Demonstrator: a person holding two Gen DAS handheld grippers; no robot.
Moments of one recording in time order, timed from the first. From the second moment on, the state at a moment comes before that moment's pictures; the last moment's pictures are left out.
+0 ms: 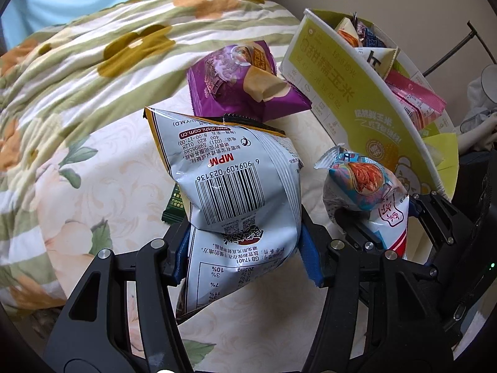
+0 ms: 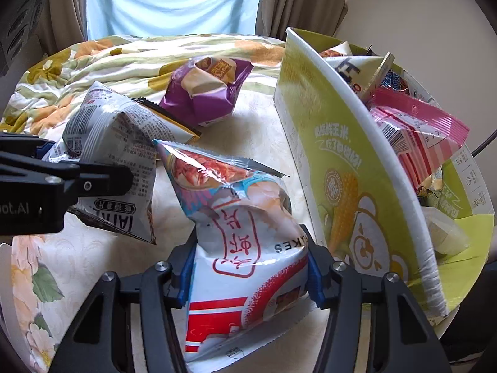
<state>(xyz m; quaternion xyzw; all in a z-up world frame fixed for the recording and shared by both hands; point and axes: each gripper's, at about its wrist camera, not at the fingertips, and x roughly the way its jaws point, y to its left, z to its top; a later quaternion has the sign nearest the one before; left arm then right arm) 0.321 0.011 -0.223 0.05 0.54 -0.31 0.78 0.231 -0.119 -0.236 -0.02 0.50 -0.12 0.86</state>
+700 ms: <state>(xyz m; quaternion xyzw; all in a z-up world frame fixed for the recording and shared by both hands) 0.252 -0.090 -0.079 0.00 0.45 -0.27 0.85 0.172 -0.238 -0.066 0.06 0.39 -0.03 0.92</state>
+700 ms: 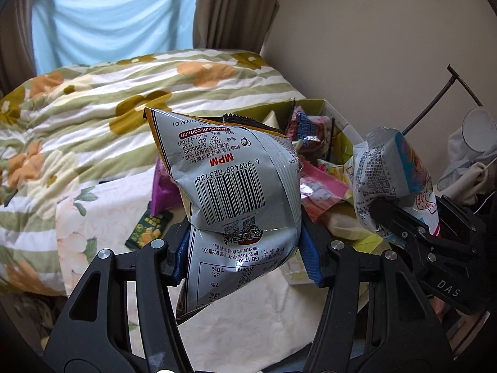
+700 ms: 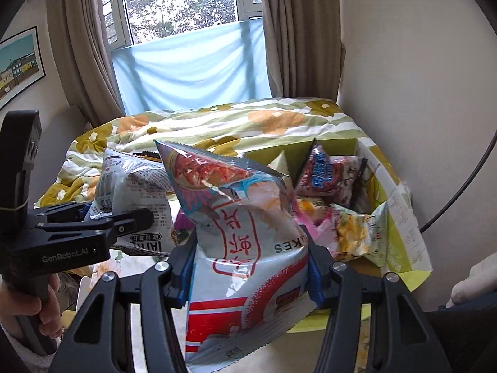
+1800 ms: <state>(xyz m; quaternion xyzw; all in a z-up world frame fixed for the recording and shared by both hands) 0.217 -0.248 -0.123 -0.02 0.48 -0.20 0.85 0.163 -0.431 -0.076 0.08 0.40 0.02 0.91</state>
